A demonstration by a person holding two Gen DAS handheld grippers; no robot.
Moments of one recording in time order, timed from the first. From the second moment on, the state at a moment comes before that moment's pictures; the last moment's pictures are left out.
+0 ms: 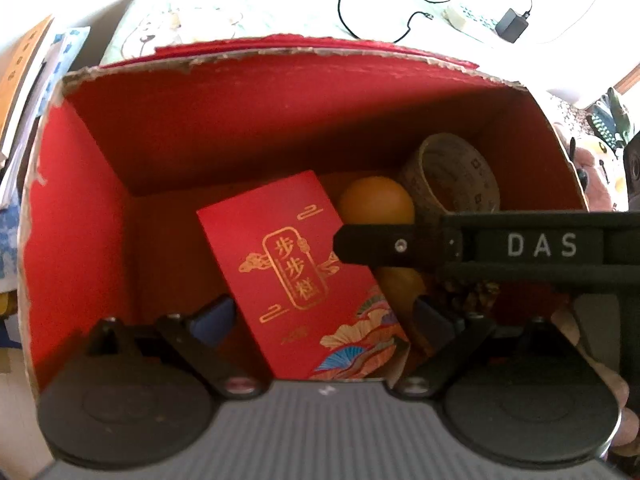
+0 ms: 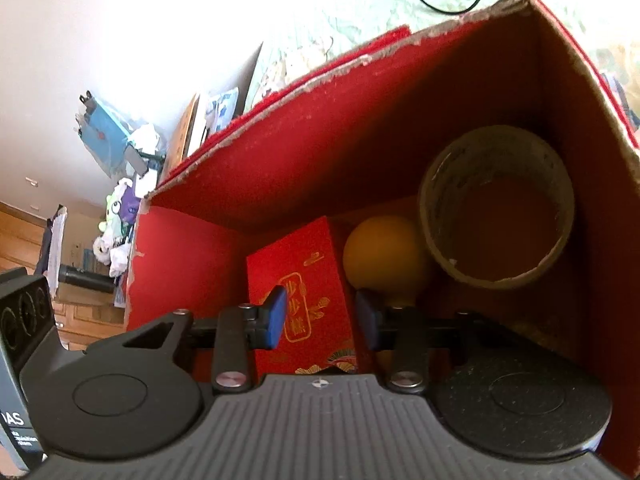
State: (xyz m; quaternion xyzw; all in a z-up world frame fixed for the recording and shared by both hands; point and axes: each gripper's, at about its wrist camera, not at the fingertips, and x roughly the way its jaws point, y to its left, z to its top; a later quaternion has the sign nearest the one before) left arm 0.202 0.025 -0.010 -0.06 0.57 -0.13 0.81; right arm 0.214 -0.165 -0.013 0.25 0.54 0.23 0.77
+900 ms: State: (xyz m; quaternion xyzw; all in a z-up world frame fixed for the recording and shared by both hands) left arm 0.207 0.031 -0.010 -0.03 0.58 -0.12 0.80; right arm 0.214 -0.173 -0.013 0.28 0.51 0.22 0.78
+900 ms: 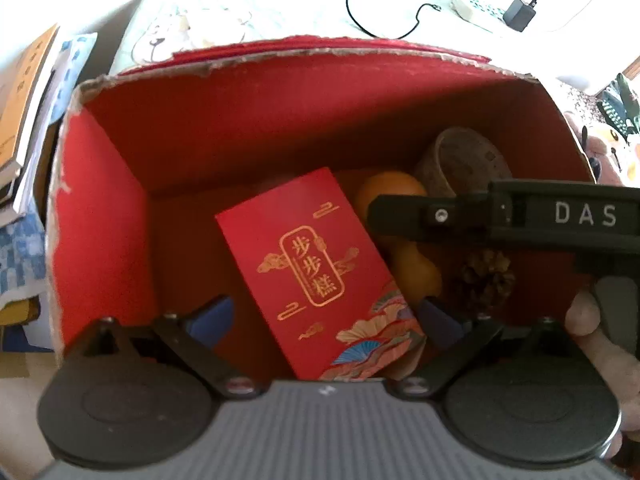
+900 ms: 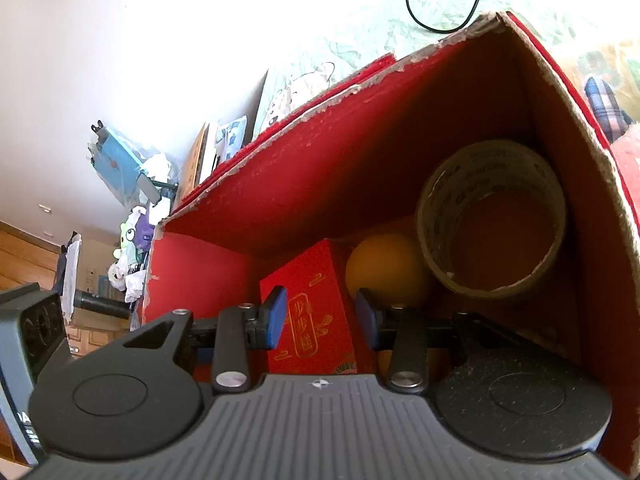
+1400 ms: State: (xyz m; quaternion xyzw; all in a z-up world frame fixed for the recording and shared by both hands) left arm 0.172 0.047 0.031 -0.05 0.49 -0.17 0.86; right arm 0.214 -0.167 -0.009 0.27 0.50 0.25 0.78
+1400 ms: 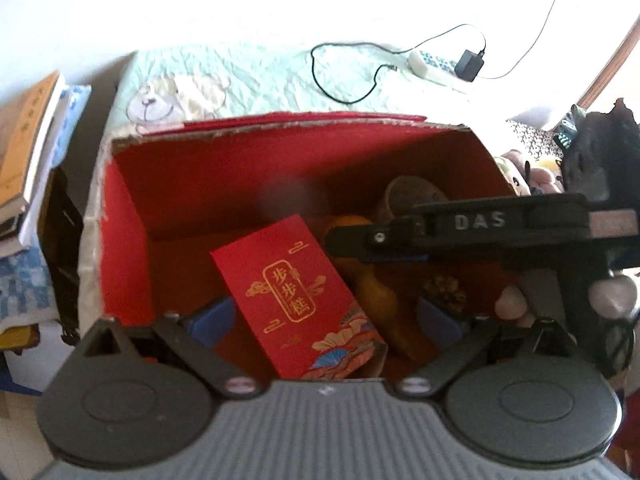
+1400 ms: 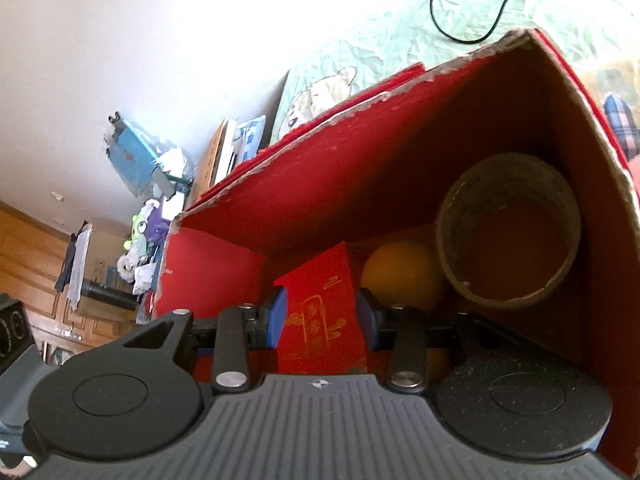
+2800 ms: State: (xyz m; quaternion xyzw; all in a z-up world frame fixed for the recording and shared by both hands) left arm 0.082 0.066 0.064 -0.03 0.43 -0.14 0.89; right arm 0.230 -0.075 -0.004 0.19 0.56 0.26 0.76
